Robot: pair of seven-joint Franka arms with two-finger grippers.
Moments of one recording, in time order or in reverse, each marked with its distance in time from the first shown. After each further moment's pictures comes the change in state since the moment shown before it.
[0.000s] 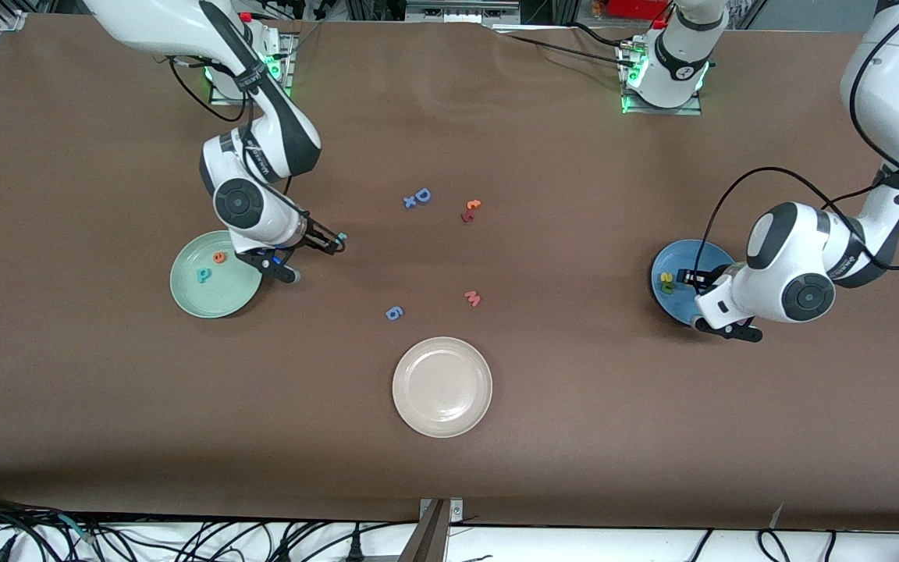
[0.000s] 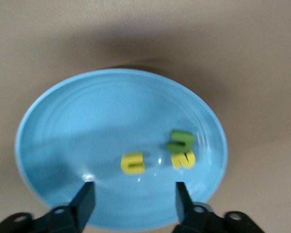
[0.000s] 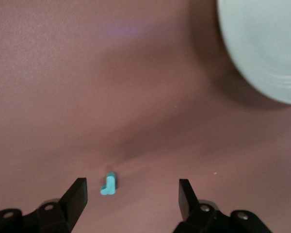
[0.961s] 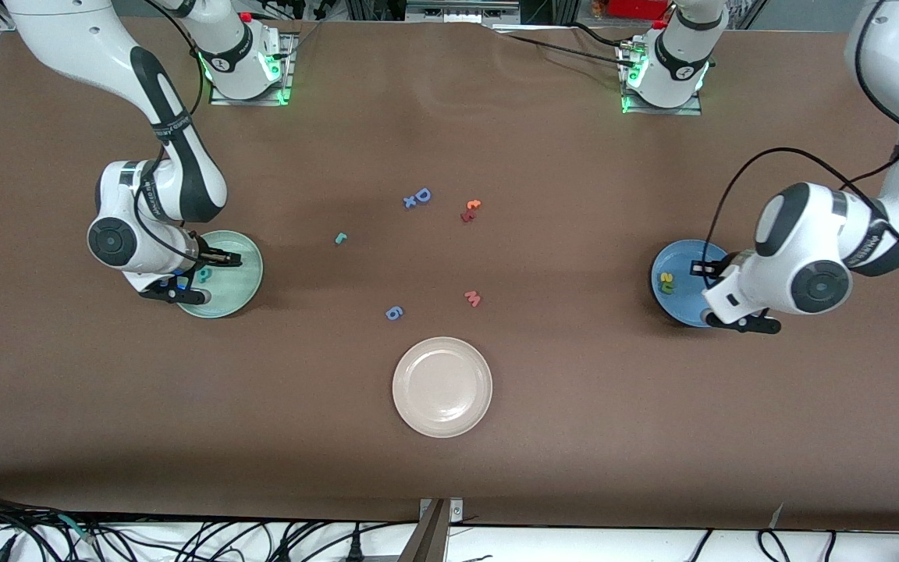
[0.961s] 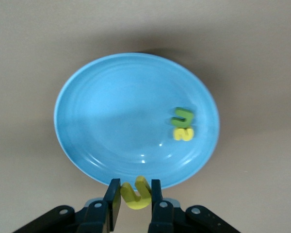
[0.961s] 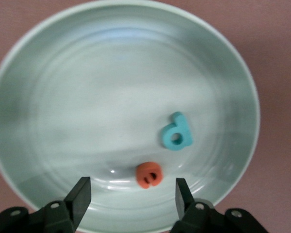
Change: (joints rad) left arm -0.017 -0.058 0.028 0.027 -0.040 -0.079 -0.021; right arm -0.010 0.019 -0.356 0.008 0.000 -0.044 -0.687
